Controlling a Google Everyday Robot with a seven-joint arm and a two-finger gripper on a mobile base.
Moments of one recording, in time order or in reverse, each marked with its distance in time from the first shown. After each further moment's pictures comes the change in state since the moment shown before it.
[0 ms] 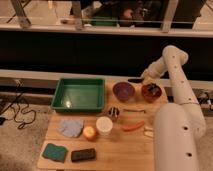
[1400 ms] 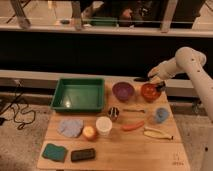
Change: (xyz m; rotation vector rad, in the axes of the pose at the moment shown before) arm -0.014 0.029 -0.094 0.201 0.059 -0.063
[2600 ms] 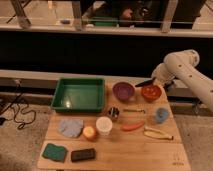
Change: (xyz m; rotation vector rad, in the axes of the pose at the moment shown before) arm 0.007 0.016 -0.020 0.022 0.311 -0.132
